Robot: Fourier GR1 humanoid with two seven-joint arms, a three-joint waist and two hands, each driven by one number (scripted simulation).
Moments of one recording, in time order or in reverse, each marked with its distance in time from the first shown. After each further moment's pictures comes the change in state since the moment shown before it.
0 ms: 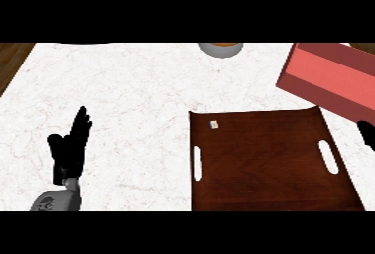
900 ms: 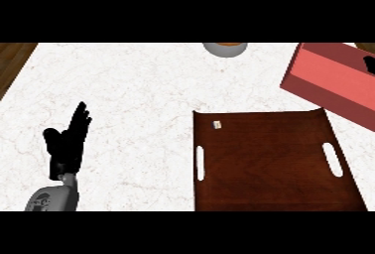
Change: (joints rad) left arm -0.025 0.017 0.007 -0.012 0.010 -0.024 0.032; right arm -0.243 -0.182 -0.097 0.913 0.060 -0.473 -0.458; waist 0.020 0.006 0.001
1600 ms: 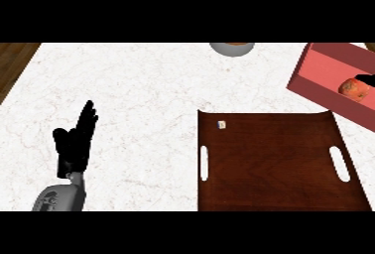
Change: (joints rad) left arm -0.009 -0.023 -0.028 -0.003 -0.019 0.007 -0.013; right arm -0.191 -0.079 -0.096 0.698 0.010 -0.240 -0.245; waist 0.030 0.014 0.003
